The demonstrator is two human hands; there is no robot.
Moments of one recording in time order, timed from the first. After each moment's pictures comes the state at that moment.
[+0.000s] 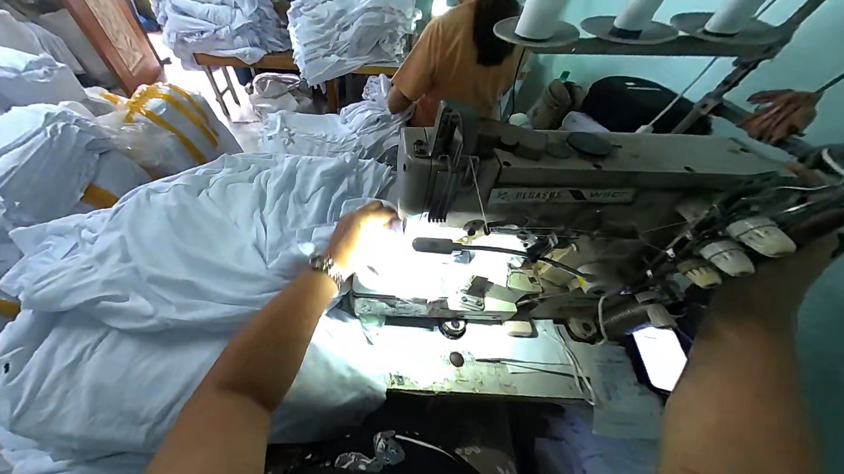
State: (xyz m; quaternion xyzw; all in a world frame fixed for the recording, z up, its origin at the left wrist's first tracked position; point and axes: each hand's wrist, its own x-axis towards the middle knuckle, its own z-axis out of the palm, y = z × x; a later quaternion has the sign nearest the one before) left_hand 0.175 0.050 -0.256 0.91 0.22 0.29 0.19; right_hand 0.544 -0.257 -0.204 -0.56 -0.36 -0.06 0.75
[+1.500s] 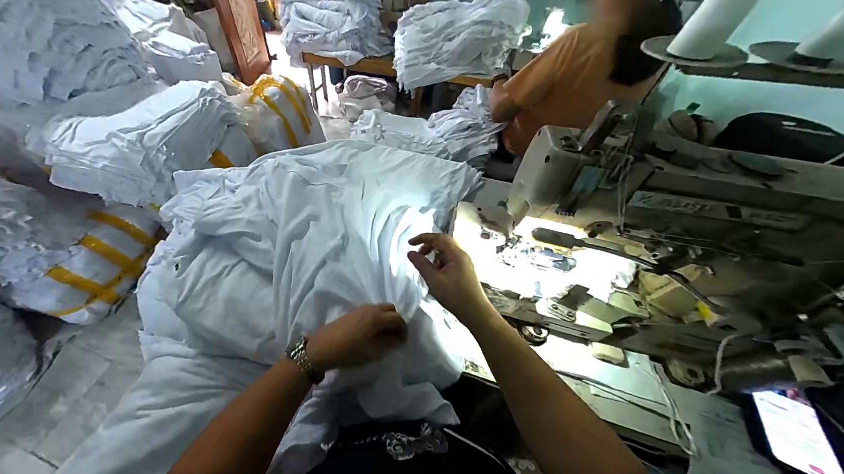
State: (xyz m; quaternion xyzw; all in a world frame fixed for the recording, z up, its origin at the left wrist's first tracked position) left_hand -0.034 -0.055 -0.294 0.92 0.14 0.12 0.35; right_hand 0.181 -0.072 -0.263 -0.55 -0.65 0.20 0.49
